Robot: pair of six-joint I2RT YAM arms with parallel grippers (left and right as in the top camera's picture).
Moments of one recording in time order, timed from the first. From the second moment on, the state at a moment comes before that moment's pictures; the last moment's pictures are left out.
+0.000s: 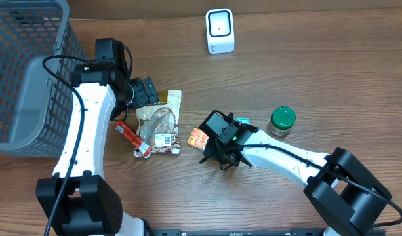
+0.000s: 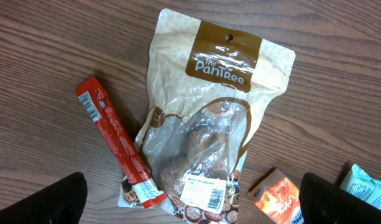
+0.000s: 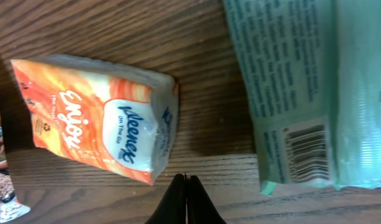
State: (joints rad) left arm 0.05 1.68 1.48 -1.13 0.03 -0.34; right arm 0.86 1.84 1.12 -0.52 -0.08 1.20
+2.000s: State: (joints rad) left arm 0.05 1.68 1.48 -1.13 0.03 -0.34; right arm 0.90 1.85 1.07 -0.30 -0.05 1.22
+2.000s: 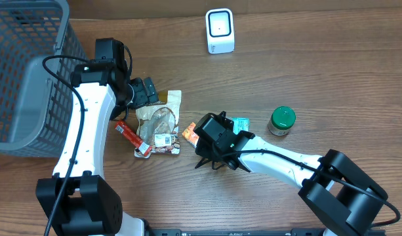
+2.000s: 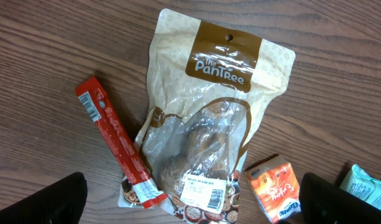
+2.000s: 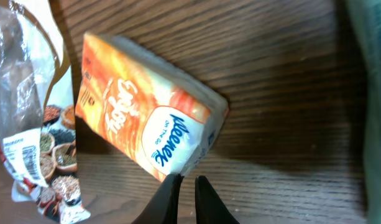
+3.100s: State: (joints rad) left arm 0.05 1.68 1.48 -1.13 0.03 -0.34; right arm 0.70 1.85 1.11 -0.24 -0.56 0.40
